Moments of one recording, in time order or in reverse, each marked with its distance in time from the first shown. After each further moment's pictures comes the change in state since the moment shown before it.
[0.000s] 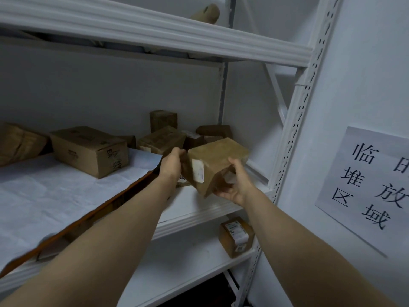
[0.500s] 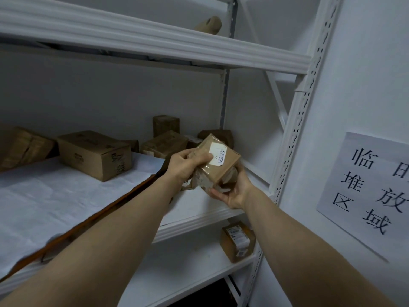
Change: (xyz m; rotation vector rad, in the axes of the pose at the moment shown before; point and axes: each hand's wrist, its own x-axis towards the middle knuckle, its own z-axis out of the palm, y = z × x) left_hand -0.011 0.012 0.005 0.020 -0.227 0.140; right_hand -0.002 -0.003 0.006 0.155 -0.046 0.213
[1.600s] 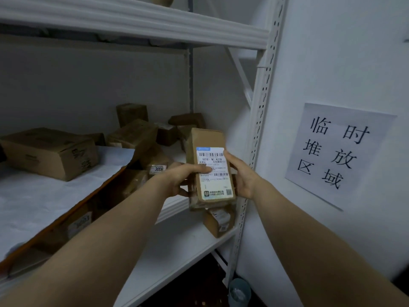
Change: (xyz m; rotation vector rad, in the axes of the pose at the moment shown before) left_hand -0.020 -0.027 0.037 0.303 -0.389 -0.375; right_hand -0.046 0.000 -0.063 -0.429 0.120 -0.312
